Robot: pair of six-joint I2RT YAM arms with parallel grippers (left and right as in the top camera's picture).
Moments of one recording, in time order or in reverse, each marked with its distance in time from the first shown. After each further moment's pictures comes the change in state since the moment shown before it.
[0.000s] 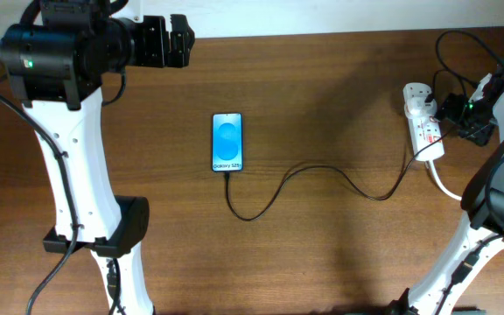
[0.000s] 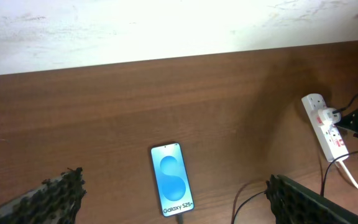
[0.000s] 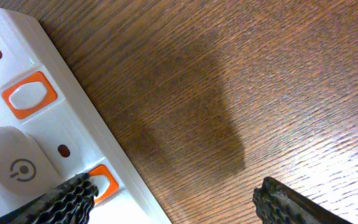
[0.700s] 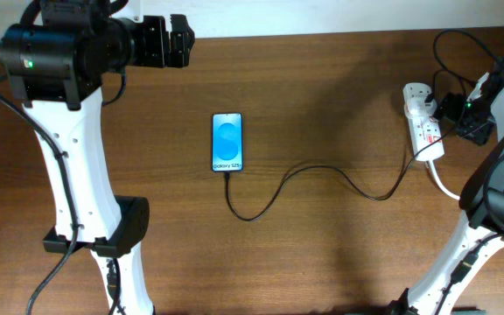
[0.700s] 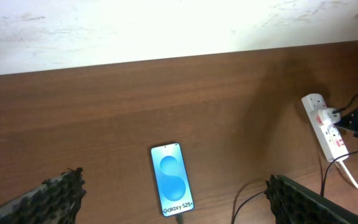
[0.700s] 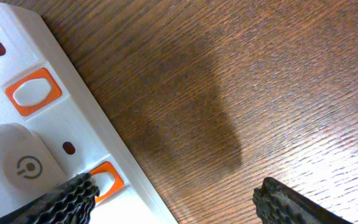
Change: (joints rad) left arm 0.000 0.000 0.000 0.000 0.000 0.000; right arm 0.015 0.006 0.015 -0.023 0.014 0.004
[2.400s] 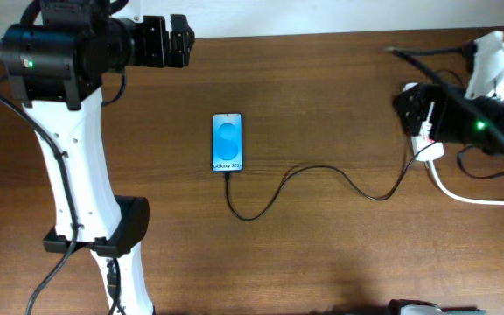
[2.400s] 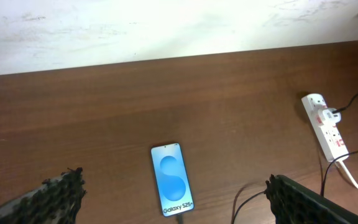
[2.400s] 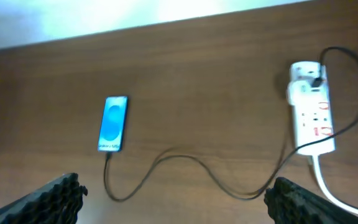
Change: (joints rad) left arm 0.000 0.000 0.000 0.000 0.000 0.000; right arm 0.378 -0.922 0.105 -0.518 -0.190 -0.065
